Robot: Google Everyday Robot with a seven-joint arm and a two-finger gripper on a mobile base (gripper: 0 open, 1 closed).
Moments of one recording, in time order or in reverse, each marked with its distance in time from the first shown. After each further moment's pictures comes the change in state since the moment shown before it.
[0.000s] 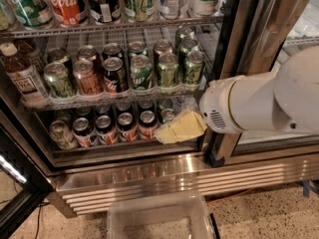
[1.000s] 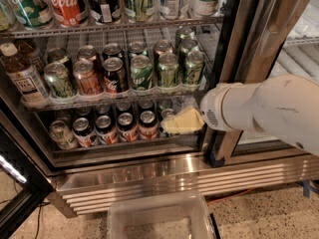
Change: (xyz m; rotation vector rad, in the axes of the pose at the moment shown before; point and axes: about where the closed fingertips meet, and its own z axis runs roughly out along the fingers) arm 0.023 -0.053 0.039 0.142 -0.019 0.080
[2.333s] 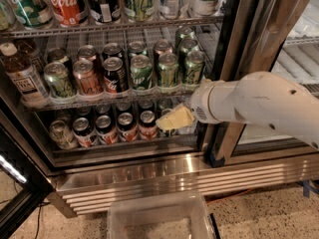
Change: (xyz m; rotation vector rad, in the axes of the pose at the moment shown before) arm -0.005 -0.004 0.058 -0.075 -0.031 -0.116
